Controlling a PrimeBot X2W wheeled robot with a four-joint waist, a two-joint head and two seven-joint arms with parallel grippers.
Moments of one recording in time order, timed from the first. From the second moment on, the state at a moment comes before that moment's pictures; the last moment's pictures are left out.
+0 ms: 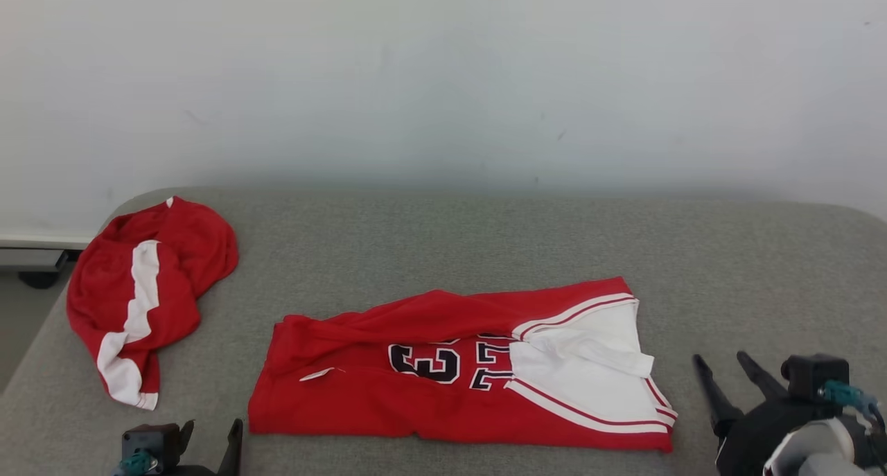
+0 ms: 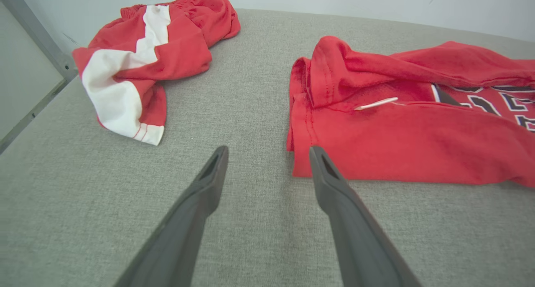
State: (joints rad) left arm -0.32 0.35 -0.75 0.78 -0.70 0.10 -0.25; right arm -0.25 -0.46 0.61 0.58 0.88 -0.05 -0.25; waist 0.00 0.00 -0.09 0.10
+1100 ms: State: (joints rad) left arm -0.25 0.35 -0.58 0.43 -0.53 0.12 -0.25; right arm -0.61 -0.34 0.65 1.06 0.95 -0.08 0.29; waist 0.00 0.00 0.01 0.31
